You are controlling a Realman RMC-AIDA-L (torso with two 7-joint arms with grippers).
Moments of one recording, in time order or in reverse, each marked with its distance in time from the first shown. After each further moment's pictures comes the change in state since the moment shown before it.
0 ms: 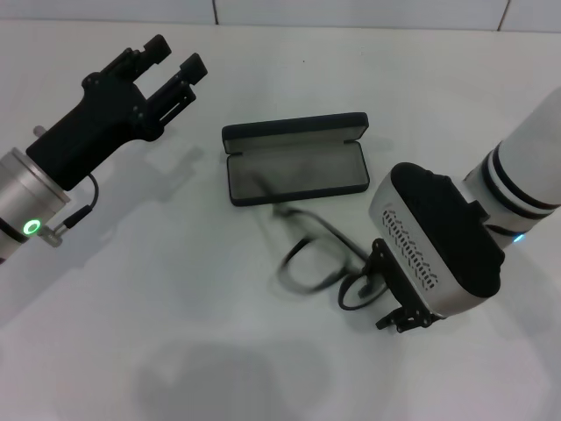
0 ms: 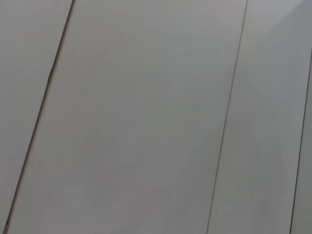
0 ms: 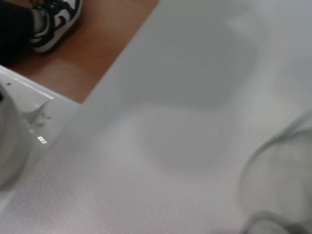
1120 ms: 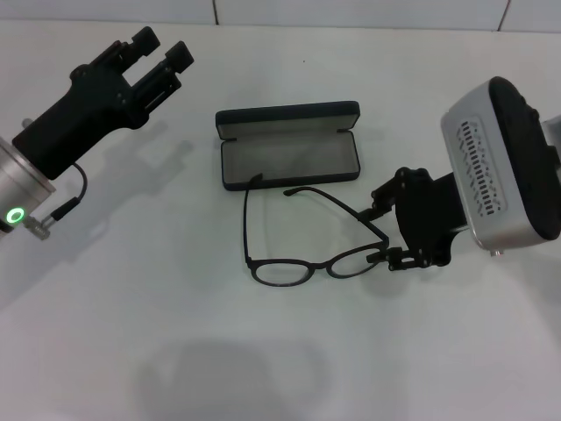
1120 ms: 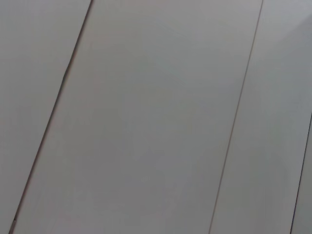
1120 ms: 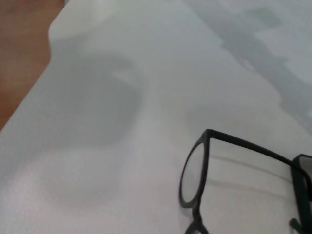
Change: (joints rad) left arm -0.009 0.024 0.000 -0.009 -0.002 0.004 -0.092; right arm -0.200 -0.006 0.223 -0.203 0.069 0.051 -0.025
